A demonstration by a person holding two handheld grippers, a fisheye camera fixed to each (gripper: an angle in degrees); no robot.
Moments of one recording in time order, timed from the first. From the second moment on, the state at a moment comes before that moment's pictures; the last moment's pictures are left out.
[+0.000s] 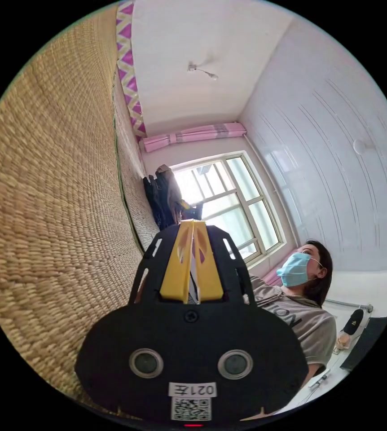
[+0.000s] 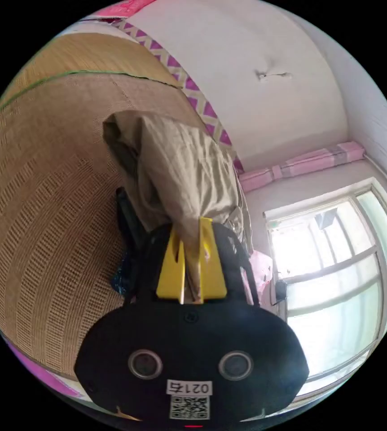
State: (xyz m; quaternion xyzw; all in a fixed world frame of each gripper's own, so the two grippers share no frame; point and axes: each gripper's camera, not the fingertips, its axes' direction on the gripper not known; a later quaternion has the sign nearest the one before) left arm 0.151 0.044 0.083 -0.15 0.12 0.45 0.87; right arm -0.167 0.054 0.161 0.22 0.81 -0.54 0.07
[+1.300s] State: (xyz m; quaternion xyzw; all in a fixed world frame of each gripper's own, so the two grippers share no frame) left arm 0.339 0.254 0.227 -0.17 0.01 0.64 0.75; right arm -0.266 0.020 -0.024 0.16 0.52 -0.52 0.66
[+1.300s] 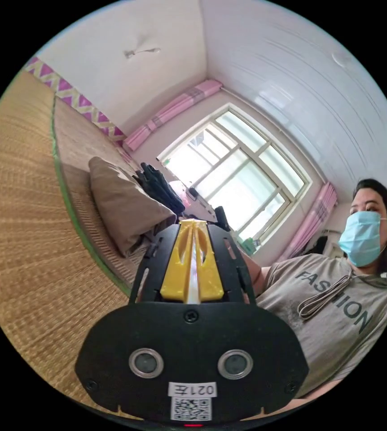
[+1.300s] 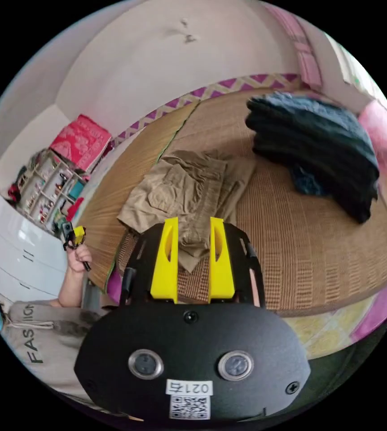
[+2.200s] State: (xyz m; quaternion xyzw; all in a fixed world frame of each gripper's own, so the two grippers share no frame) left arm 0.401 0.461 0.595 -0.04 -0.33 0.80 0.49; right arm -0.415 0.070 -0.089 0.10 0.35 -0.60 0.71
